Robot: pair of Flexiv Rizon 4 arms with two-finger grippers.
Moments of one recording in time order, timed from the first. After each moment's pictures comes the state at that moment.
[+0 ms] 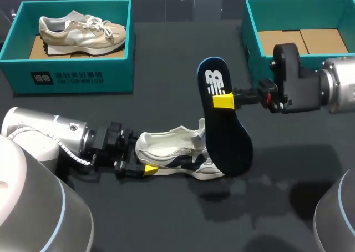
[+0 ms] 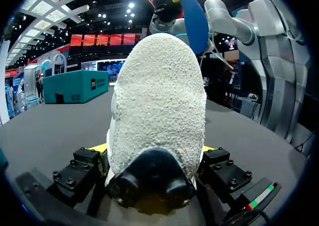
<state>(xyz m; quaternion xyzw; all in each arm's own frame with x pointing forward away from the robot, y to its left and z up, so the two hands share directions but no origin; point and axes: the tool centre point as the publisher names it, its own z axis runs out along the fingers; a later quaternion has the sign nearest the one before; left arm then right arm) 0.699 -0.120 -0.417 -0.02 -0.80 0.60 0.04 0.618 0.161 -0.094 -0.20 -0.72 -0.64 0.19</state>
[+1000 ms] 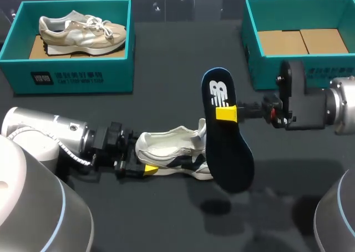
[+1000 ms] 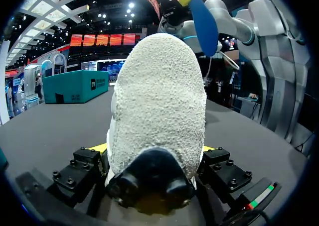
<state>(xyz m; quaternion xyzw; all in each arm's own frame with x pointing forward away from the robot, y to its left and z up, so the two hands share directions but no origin) 0.699 -0.120 -0.417 -0.02 -0.80 0.60 0.04 0.594 0.158 -0.099 -0.25 -0.69 -0.65 0.19</state>
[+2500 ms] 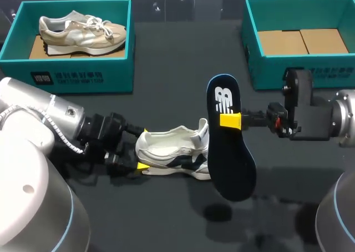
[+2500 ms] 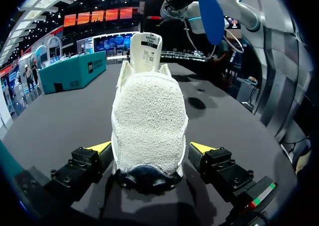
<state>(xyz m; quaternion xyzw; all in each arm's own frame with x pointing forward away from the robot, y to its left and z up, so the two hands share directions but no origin) 0.697 -0.094 -0.399 -0.04 -0.87 0.49 0.04 0.582 0.153 -0.100 -0.26 -0.68 -0.66 0.19</state>
